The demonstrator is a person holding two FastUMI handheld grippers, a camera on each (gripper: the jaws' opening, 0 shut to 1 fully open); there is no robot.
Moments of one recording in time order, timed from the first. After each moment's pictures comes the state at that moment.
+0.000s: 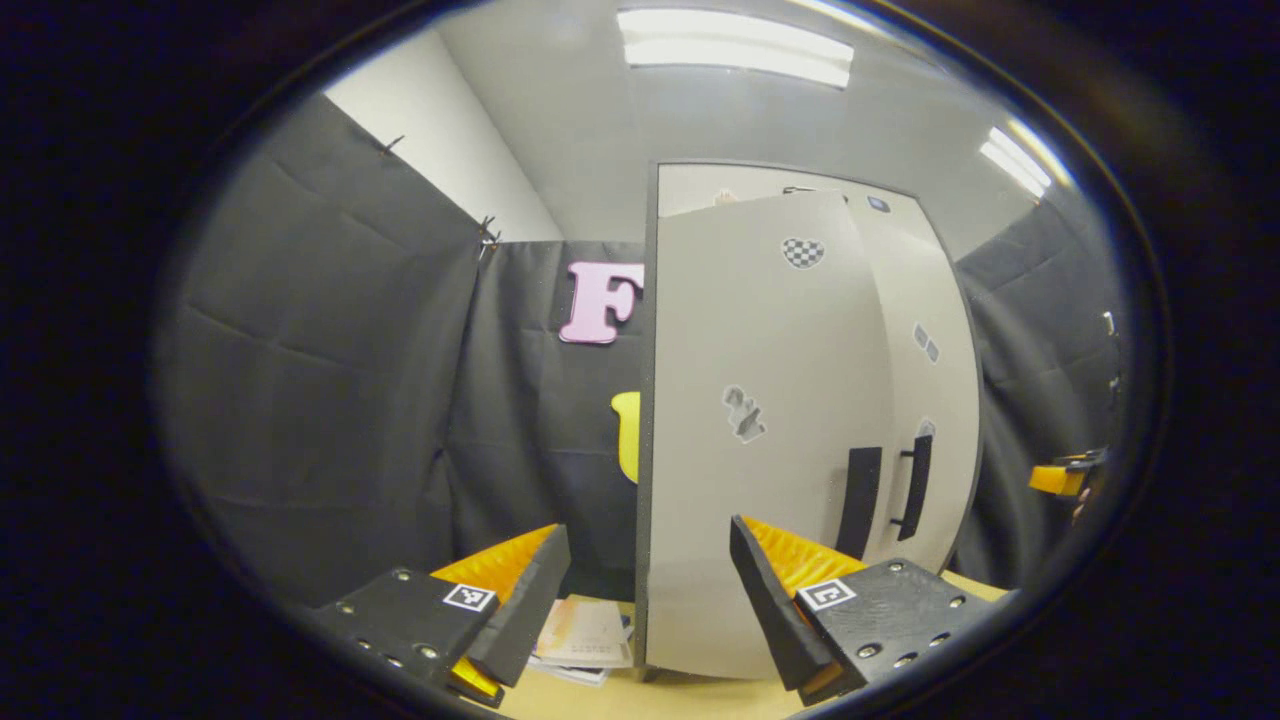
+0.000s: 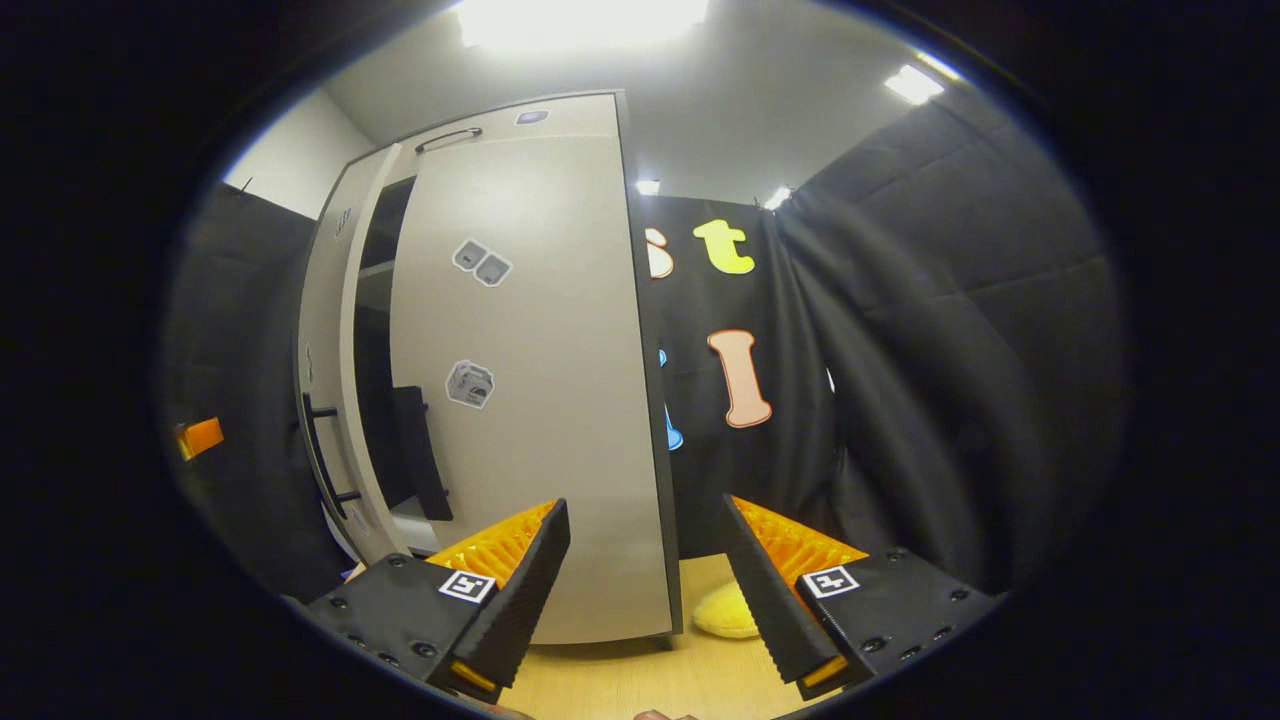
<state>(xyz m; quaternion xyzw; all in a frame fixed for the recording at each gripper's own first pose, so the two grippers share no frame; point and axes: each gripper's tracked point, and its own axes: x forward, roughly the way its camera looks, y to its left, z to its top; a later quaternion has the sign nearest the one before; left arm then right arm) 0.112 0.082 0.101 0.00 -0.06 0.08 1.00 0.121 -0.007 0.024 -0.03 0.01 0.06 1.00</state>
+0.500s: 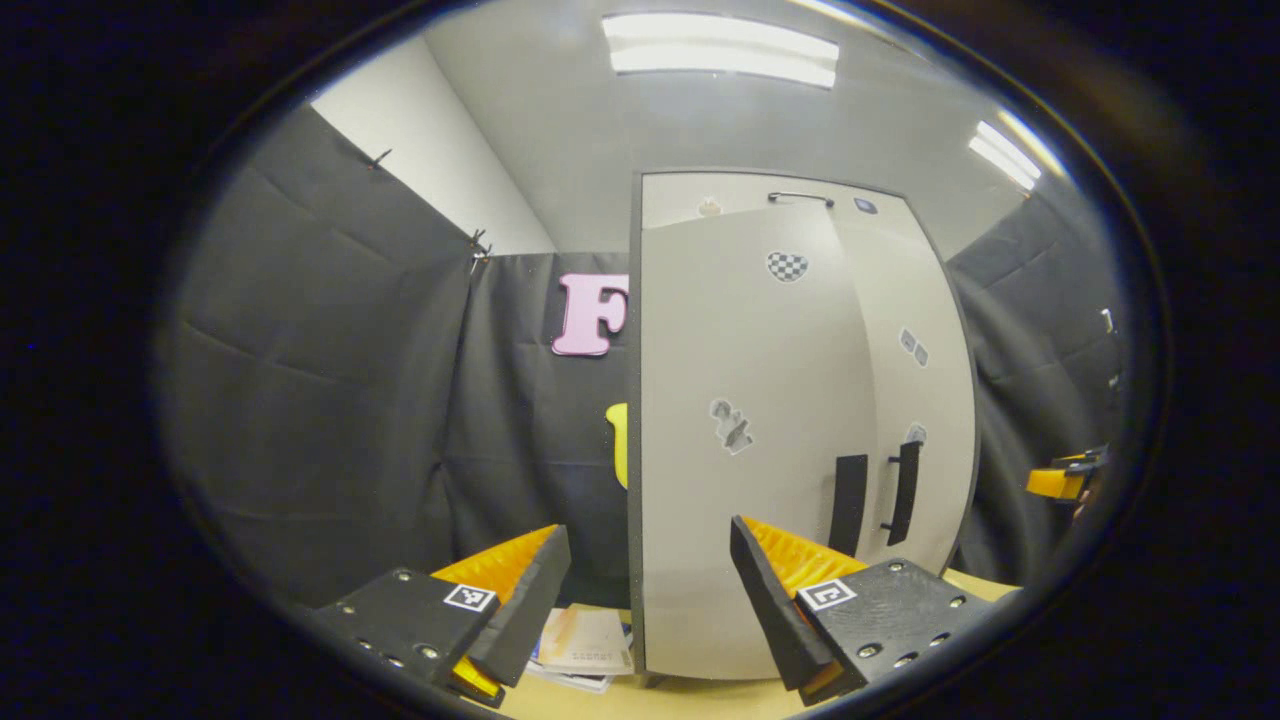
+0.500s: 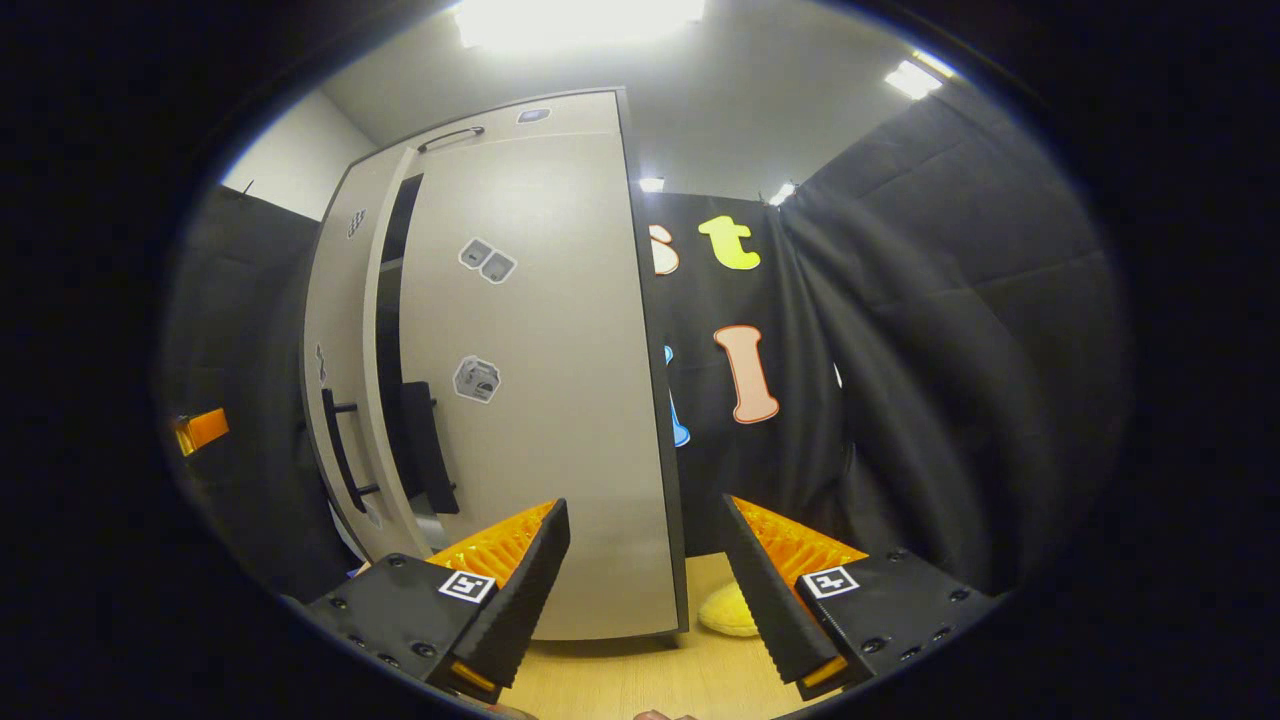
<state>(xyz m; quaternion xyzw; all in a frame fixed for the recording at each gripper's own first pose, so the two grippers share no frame) 0.122 0.065 0.111 0.01 -0.07 0.06 1.00 0.122 -0.009 0.016 -0.02 0.03 0.07 1.00</state>
